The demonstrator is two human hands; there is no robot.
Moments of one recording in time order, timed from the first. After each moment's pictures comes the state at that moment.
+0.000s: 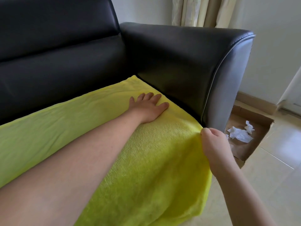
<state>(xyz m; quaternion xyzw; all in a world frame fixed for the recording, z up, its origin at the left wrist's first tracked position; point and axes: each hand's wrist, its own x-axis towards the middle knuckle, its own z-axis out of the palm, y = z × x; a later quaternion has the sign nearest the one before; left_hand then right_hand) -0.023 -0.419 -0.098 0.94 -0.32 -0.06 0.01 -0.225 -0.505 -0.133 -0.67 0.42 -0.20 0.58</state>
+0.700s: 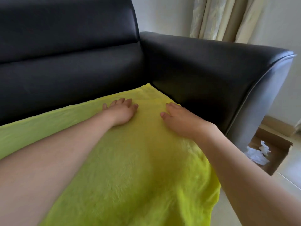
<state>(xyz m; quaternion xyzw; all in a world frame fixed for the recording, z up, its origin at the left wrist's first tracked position) 0.051 -0.317 -0.076 0.98 -0.19 -0.06 0.05 -0.083 -0.494 -0.085 -0.97 0.08 -0.02 0.21</state>
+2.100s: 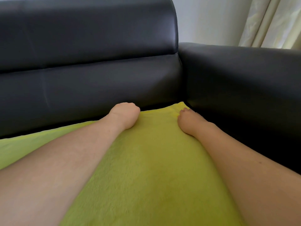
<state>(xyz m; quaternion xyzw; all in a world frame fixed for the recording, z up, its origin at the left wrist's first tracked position) 0.182 -0.290 -0.071 0.96 -0.23 0.09 -0.15 0.151 -0.510 -0.125 -0.98 0.12 0.00 0.13</state>
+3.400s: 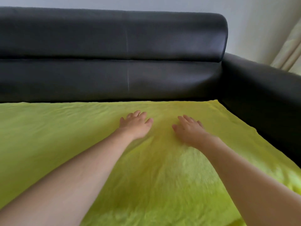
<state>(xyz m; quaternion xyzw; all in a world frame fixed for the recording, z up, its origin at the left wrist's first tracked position) 0.009 -0.093 -0.076 0.99 -0.07 -0.03 0.11 -0.031 -0.298 -0.073 -0.99 0.00 0.03 0.12</state>
